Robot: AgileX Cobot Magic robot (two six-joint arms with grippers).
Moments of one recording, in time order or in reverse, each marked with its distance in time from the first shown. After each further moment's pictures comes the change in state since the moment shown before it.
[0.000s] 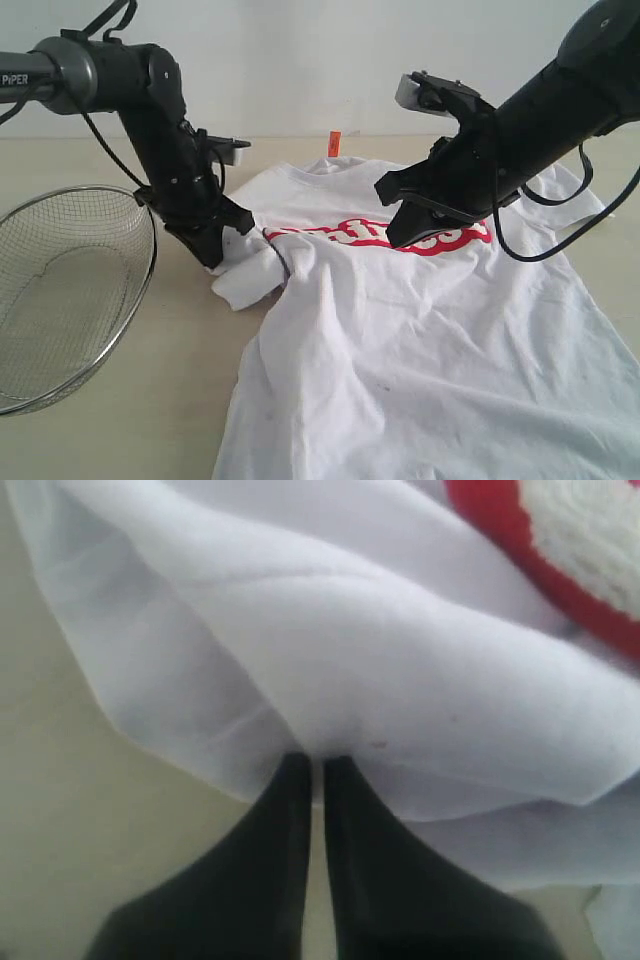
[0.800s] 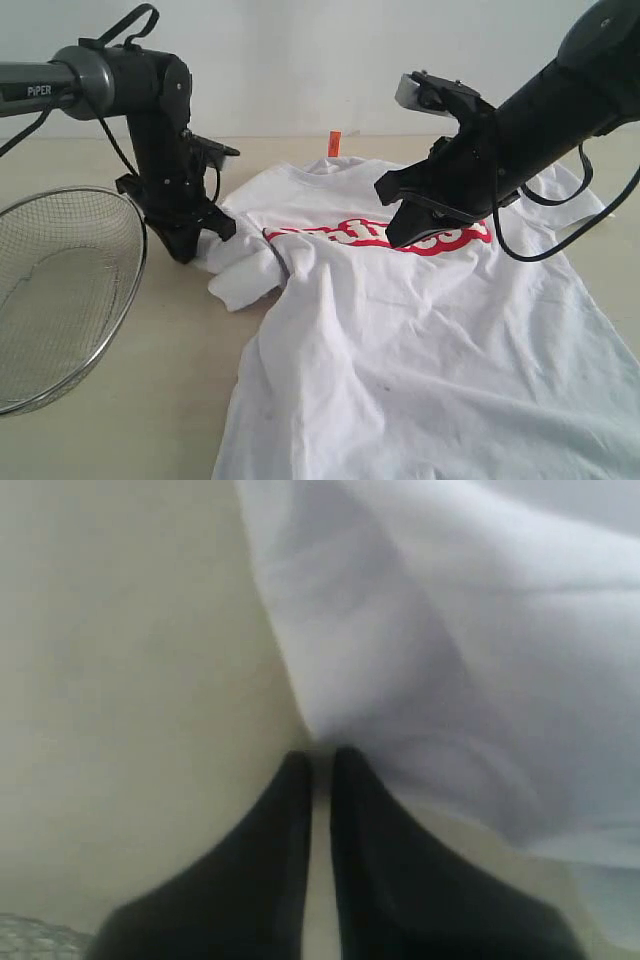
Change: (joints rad) left arm -0.002 0.072 -0.104 0.240 0.055 -0.106; right arm 0.000 0.000 0.000 0.002 0.002 0.000
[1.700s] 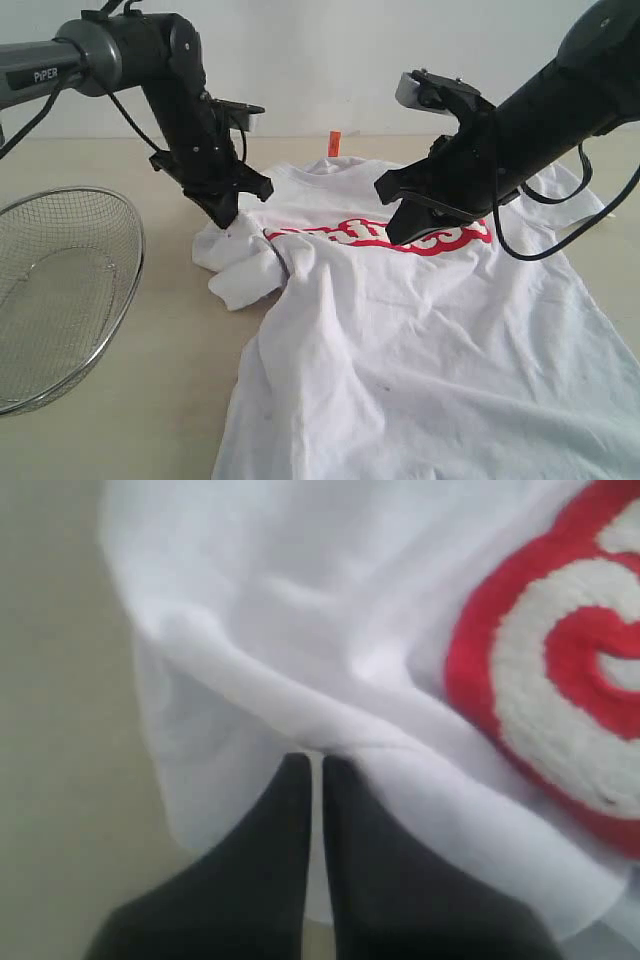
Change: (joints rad) left arm -0.032 0.010 -0.151 -0.177 0.002 0.017; right arm 0.000 0.000 0.000 0.002 -0.012 -0.006
